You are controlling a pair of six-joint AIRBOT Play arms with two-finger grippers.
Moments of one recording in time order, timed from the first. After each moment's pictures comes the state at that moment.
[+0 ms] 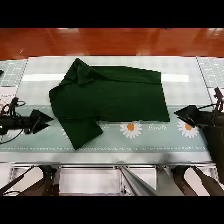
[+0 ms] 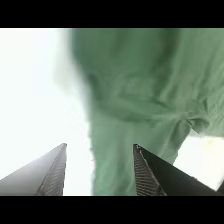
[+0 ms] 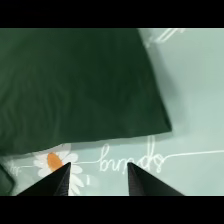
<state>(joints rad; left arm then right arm) 0.63 -1.13 0.56 0.84 -1.22 -1.18 -0.55 -0.89 0.56 -0.79 1.21 1.21</state>
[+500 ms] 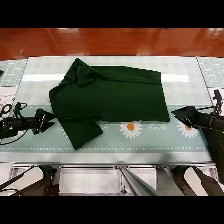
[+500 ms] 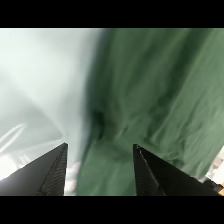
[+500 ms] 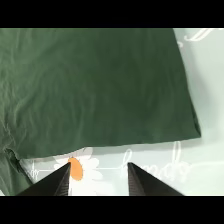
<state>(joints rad) 0.58 -1.22 0.49 0.65 -1.04 -1.17 -0.57 -0.86 0.50 -0.68 1.20 1.14</state>
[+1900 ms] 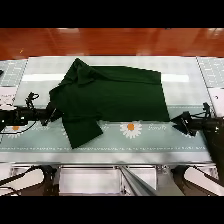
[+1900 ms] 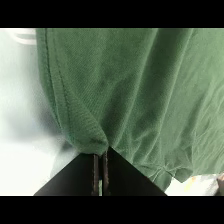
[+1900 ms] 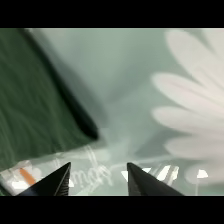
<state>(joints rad) 0.37 -1.32 0.59 0.64 -0.98 -1.19 -0.60 -1.24 0.53 -0.80 1.11 1.21</state>
